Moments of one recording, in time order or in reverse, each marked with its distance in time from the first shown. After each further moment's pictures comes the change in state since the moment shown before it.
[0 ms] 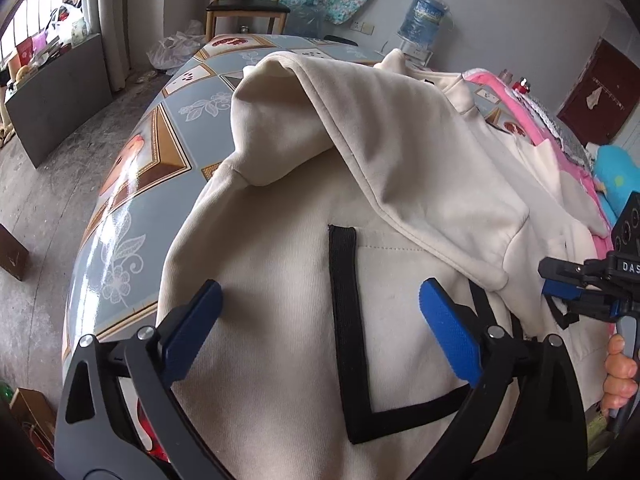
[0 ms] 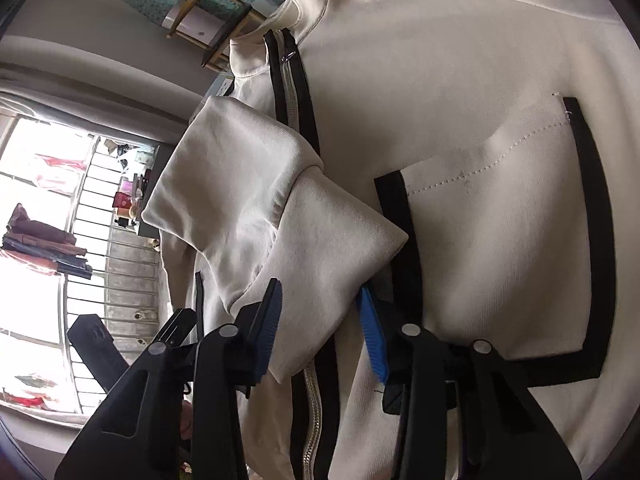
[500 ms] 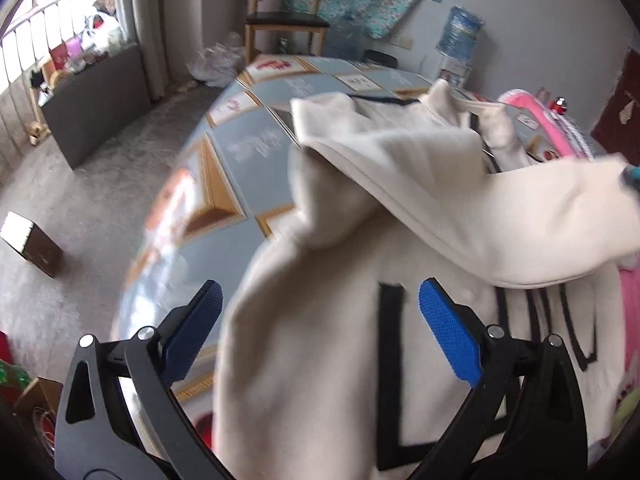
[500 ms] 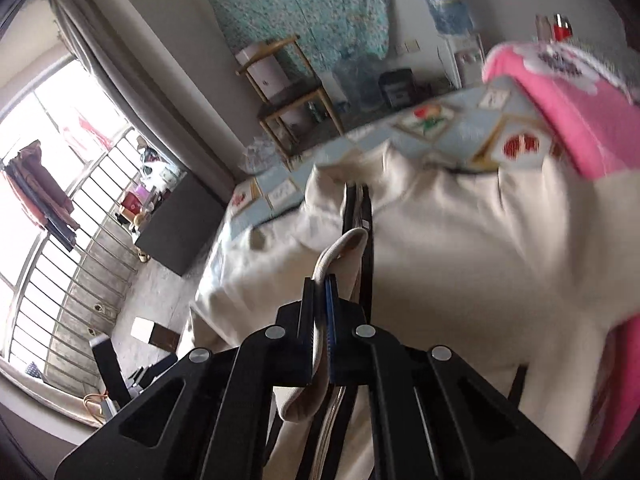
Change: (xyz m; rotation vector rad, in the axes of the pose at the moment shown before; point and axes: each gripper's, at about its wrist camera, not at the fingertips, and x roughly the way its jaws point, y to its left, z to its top) left arm -0.011 0.011 0.033 -0.053 -0.061 0.170; right arm -0.099 0.091 0.083 -0.360 -0.318 -0.027
